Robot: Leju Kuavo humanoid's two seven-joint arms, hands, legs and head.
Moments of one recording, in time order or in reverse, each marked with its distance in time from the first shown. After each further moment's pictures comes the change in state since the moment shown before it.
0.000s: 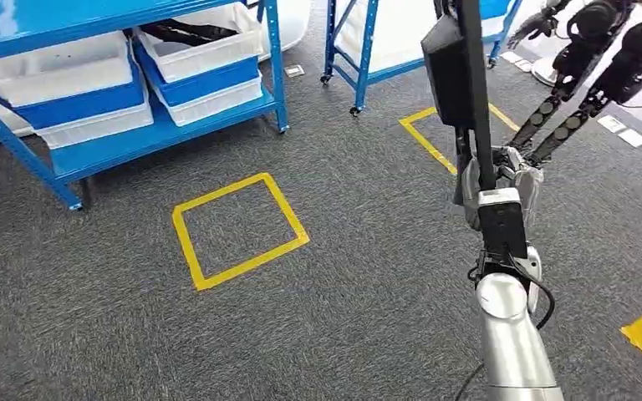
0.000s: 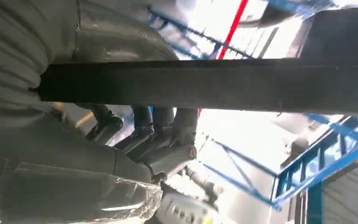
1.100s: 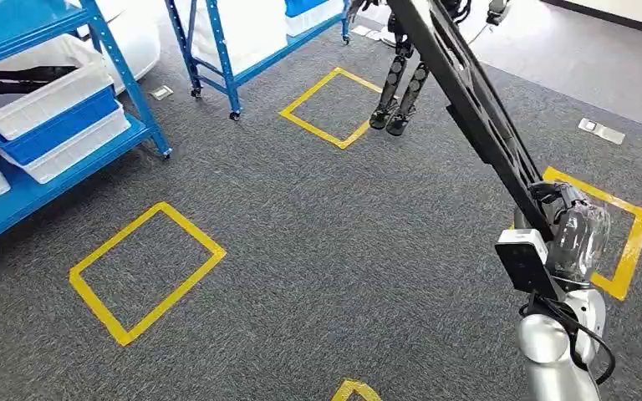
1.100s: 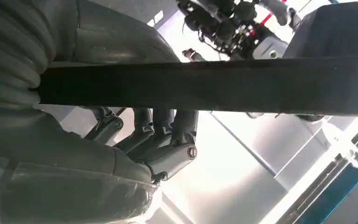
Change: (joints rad) left arm -0.019 0.006 -0.019 -0.003 -0.080 -0.033 0.023; right arm 0.189 -0.128 -0.098 -0.171 0.189 -0.079 0.067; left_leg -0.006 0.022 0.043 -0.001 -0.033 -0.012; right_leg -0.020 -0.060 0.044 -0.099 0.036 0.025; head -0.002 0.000
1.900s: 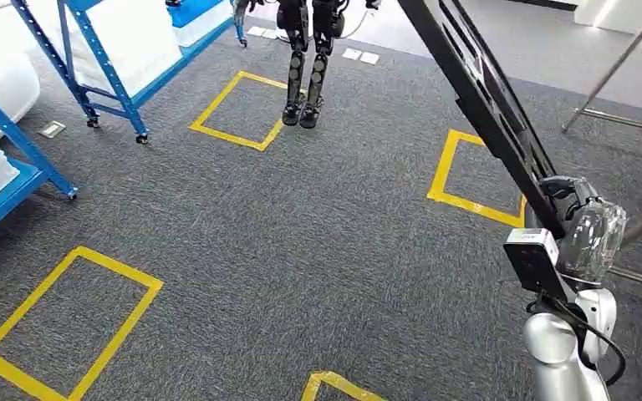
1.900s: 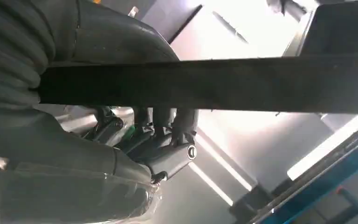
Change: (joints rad) left arm -0.025 0.002 -0.022 -0.005 -0.059 -0.014 0.029; right arm 0.006 -0.029 0.003 -0.034 -0.008 -0.031 0.018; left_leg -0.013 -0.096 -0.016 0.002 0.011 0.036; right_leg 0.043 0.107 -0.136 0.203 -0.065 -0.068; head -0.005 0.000
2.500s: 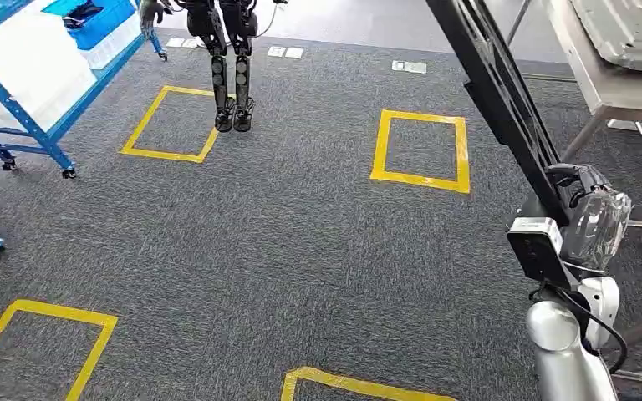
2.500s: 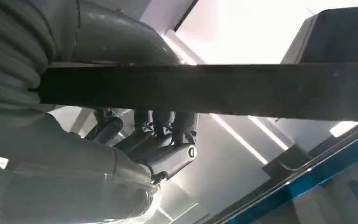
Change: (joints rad) left arm -0.004 -0.002 -0.006 -0.002 0.005 0.007 0.008; right arm -0.057 -0.031 0.032 0.052 -0.030 -0.039 -0.016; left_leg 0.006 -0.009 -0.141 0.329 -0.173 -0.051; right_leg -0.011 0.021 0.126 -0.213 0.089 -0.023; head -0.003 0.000
